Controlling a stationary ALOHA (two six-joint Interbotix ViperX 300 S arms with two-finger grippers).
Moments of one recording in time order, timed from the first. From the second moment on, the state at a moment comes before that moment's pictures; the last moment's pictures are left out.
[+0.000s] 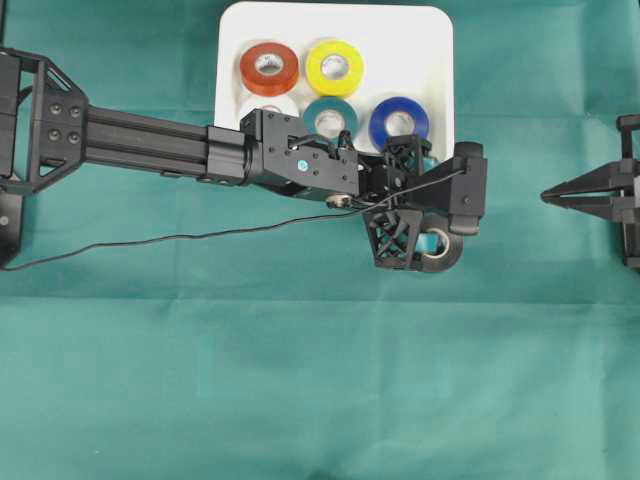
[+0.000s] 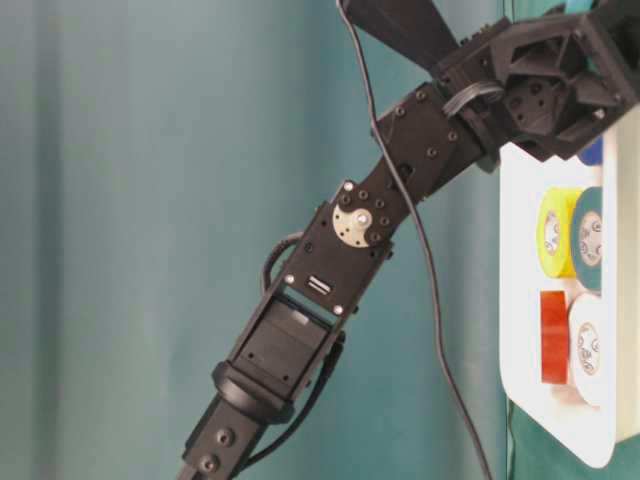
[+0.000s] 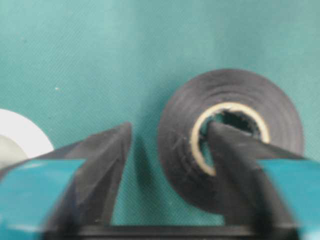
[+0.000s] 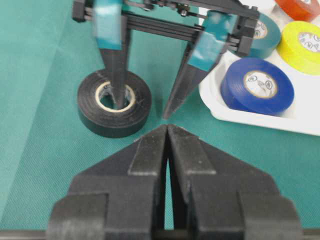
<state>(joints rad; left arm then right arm) 0.03 0.61 -0.11 -0.02 0.33 0.15 -0.03 -1.16 1.46 -0.05 0.07 0.03</state>
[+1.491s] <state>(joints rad) 0.09 0.42 -0.10 -0.02 0.55 0.19 -0.03 -1.16 1.46 -0.05 0.07 0.03</state>
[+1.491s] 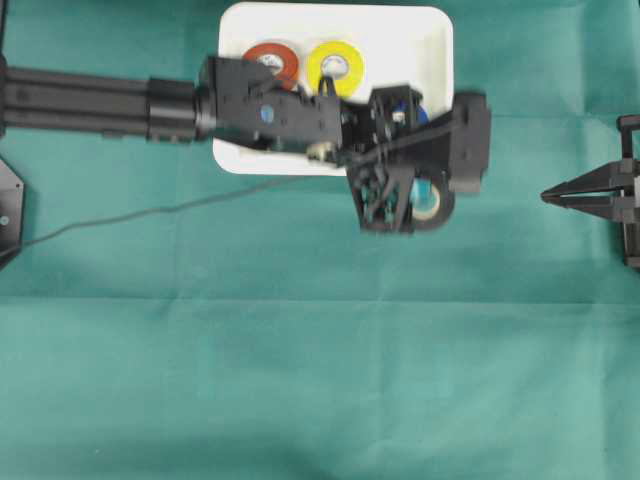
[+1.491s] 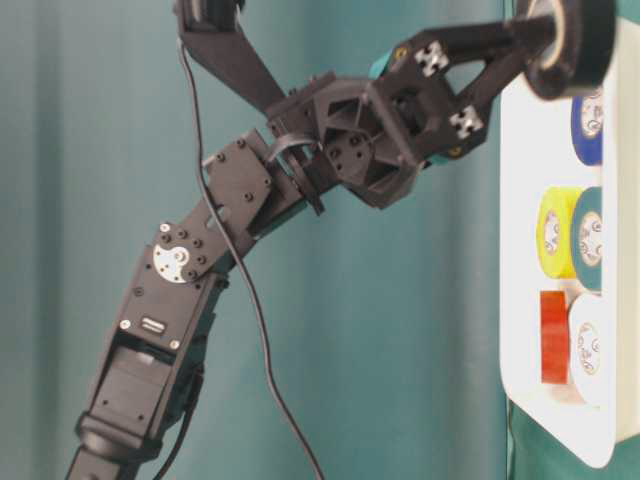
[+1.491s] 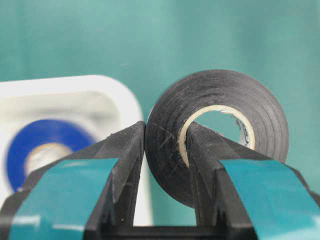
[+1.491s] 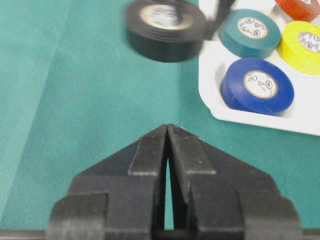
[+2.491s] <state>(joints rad) 0.31 0.42 -0.06 -0.02 0.55 0.23 -0.03 -1.16 1.47 -0.05 0.06 0.03</state>
